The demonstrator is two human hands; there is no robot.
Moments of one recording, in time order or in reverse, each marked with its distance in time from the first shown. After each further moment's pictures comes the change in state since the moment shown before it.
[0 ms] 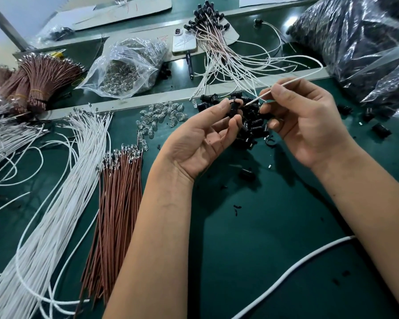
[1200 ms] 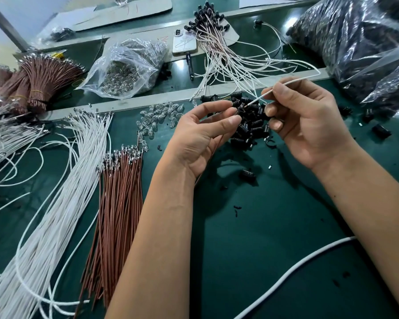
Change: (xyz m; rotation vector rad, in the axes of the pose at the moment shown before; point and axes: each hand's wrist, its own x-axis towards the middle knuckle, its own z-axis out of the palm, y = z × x) left_hand 0.008 -0.006 -0.006 0.302 0.089 0.248; right_hand 0.000 -0.001 -0.001 0.020 -0.032 -0.011
